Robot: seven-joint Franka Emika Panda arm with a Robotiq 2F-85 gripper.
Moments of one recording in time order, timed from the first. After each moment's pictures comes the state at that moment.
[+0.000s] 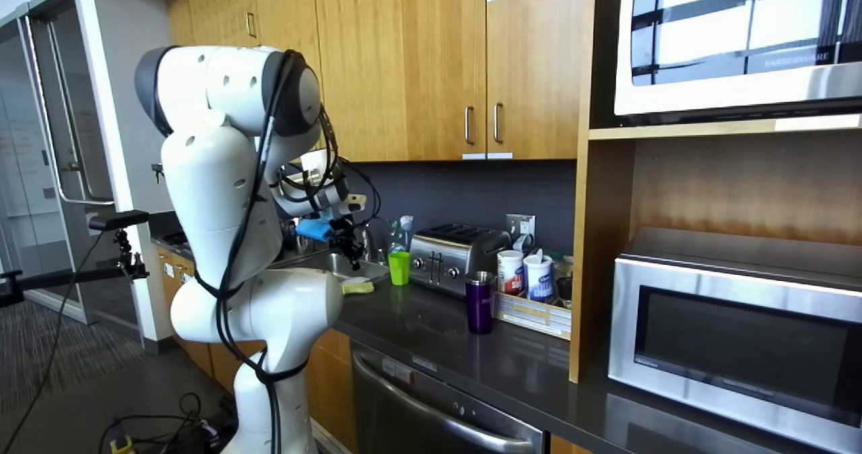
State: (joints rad) arm 0.85 -0.45 -0.20 -2.63 -0.41 2.39 0.99
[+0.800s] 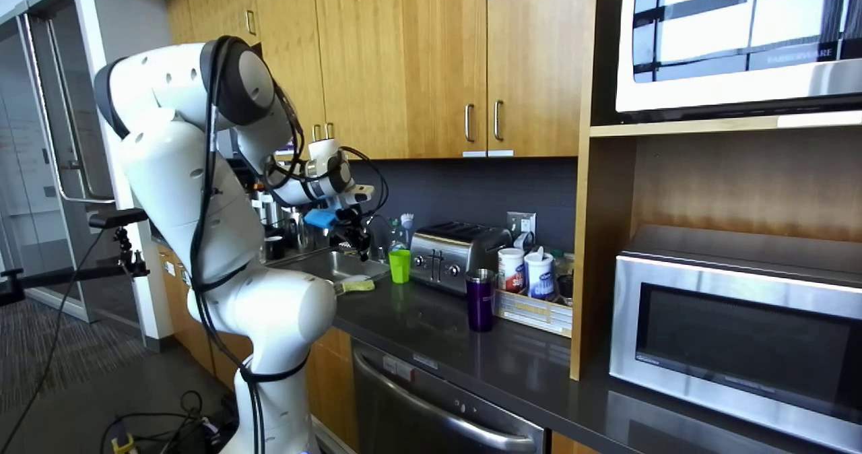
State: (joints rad) arm 0.37 -0.44 0.22 -2.58 -0.14 2.37 0.82
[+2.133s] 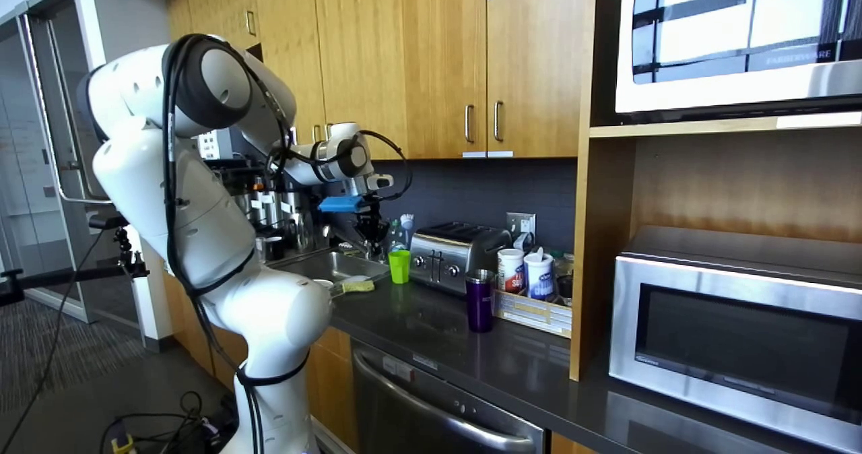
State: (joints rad) arm 0.22 -0.51 0.23 -2.52 -0.03 2.17 0.38
